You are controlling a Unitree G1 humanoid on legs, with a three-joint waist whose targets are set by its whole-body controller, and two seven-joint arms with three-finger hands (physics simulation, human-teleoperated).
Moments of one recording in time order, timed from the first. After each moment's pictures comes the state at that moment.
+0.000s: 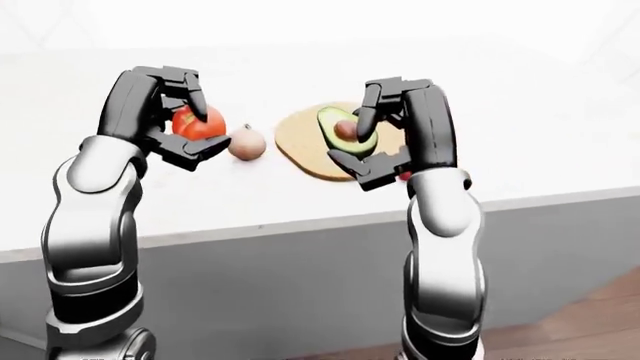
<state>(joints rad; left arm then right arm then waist) -0.74 0.20 0.06 -0.32 0.33 0.79 -0.25 -0.58 -0.15 -0.06 -0.63 -0.33 0.85 0.17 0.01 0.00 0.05</state>
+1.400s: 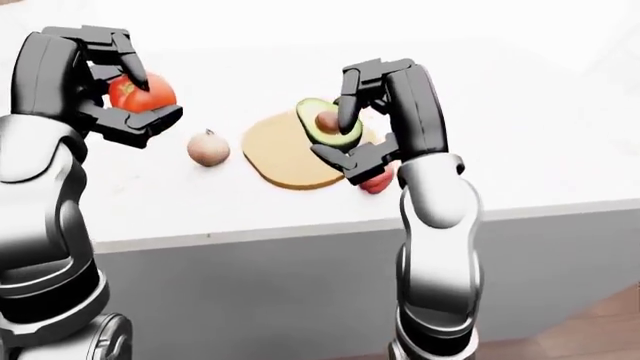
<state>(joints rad) -0.80 0.32 0.15 -0.39 0.29 0.86 -0.22 -0.66 -0.15 -0.03 -0.65 -0.38 0.87 0.27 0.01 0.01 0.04</state>
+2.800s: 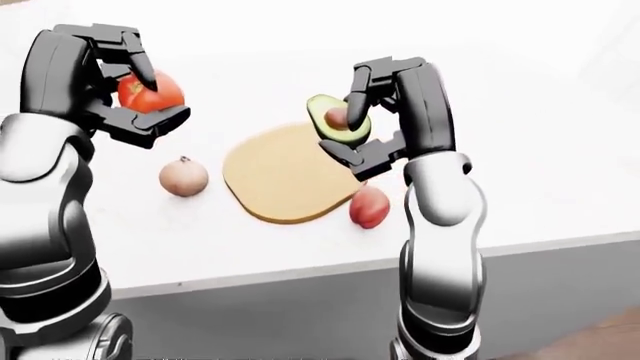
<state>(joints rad) -0.80 0.32 0.13 -0.39 0.26 0.85 -0.21 -0.66 -0.15 -0.04 -0.63 -0.40 0.87 0.25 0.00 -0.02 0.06</state>
